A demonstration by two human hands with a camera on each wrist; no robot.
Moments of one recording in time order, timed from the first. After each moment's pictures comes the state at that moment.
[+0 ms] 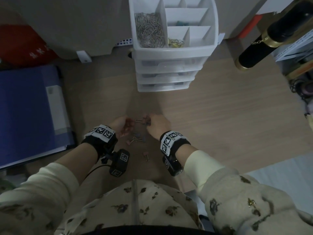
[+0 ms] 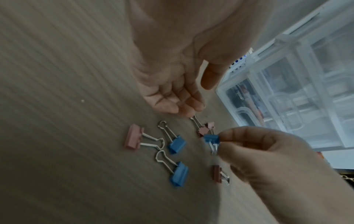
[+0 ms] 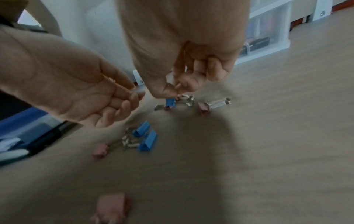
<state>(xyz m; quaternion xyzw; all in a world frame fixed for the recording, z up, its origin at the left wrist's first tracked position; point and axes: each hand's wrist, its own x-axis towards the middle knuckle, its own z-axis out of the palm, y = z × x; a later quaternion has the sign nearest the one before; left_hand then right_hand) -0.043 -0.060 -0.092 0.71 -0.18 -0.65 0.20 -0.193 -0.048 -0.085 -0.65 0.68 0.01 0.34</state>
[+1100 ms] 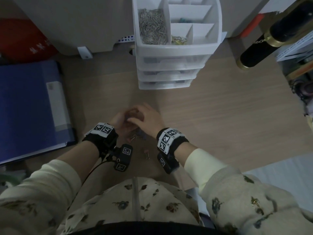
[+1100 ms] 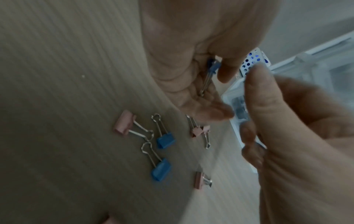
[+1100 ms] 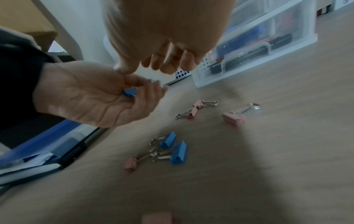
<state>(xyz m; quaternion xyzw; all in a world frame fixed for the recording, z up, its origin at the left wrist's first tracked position) -0.044 -0.058 -0.077 0.60 -0.07 -0.73 0.31 -0.174 -0.049 -0.081 -0.73 0.55 -0.17 0.36</state>
